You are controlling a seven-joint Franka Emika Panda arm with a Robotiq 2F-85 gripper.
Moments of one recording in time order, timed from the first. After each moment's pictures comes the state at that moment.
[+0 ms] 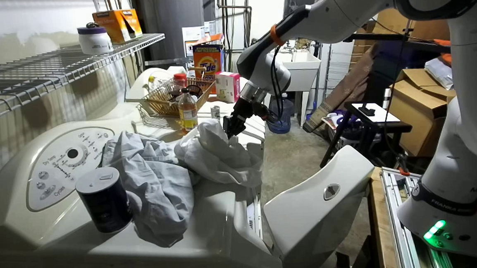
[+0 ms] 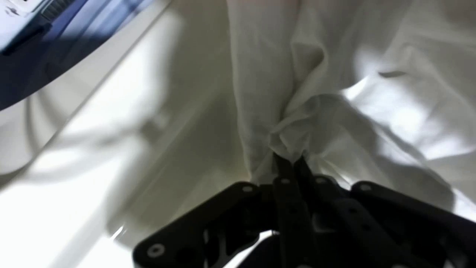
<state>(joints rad) -0.07 0.41 -0.09 -1.99 1.05 2.44 -0.59</state>
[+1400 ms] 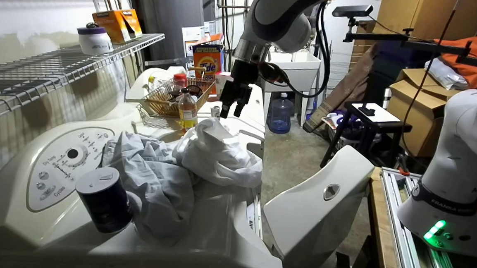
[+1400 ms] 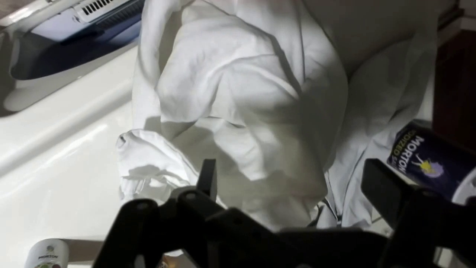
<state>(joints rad) 0.00 0.05 0.01 -2.08 0.46 2.31 -0.17</state>
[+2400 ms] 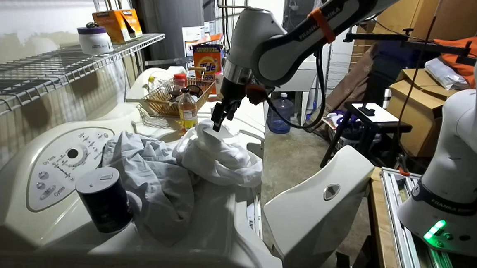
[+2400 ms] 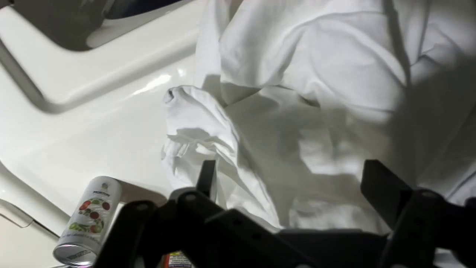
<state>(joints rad) 0.05 0.15 0.03 -2.10 -0.05 2.57 0.17</state>
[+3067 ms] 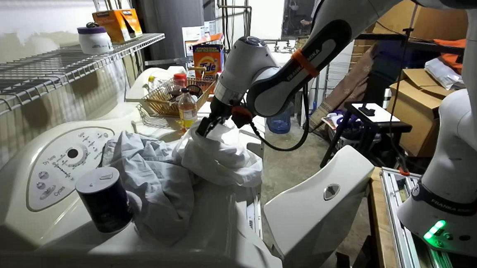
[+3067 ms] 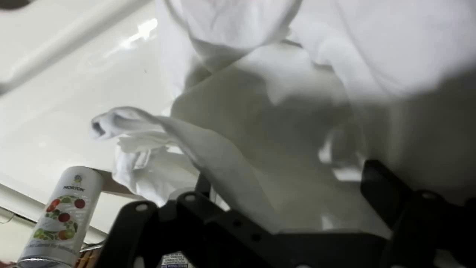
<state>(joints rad) 0.14 0.31 -0.06 -2.07 -0.20 2.86 0.40</state>
